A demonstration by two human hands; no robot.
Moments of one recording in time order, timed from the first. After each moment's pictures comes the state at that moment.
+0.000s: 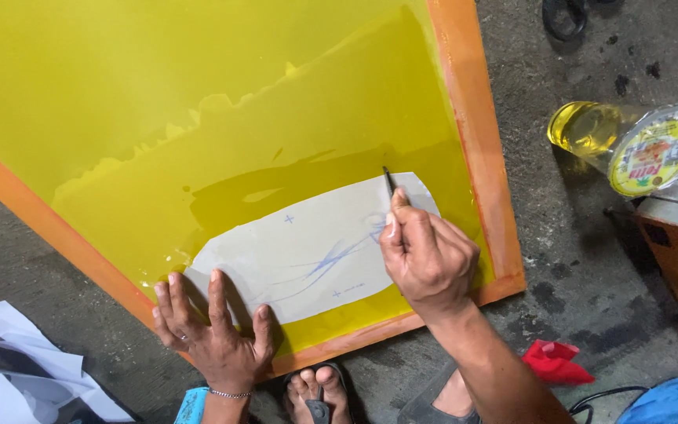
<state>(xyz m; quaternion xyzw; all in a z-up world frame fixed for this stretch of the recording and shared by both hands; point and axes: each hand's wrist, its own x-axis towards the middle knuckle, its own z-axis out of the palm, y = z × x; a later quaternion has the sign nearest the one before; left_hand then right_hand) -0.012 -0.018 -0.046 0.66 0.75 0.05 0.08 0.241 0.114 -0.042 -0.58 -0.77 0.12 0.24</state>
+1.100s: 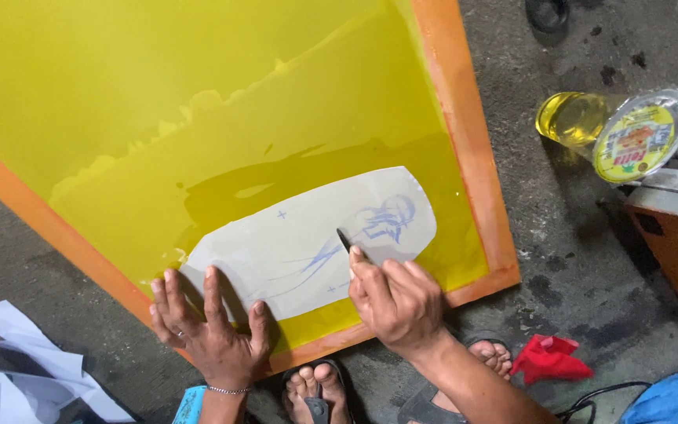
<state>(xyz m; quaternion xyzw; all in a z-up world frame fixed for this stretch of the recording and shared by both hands) -0.009 -0.016 -0.044 0.66 0.74 0.06 0.06 0.227 0.059 -0.032 -0.54 -0.80 0.14 0.20</state>
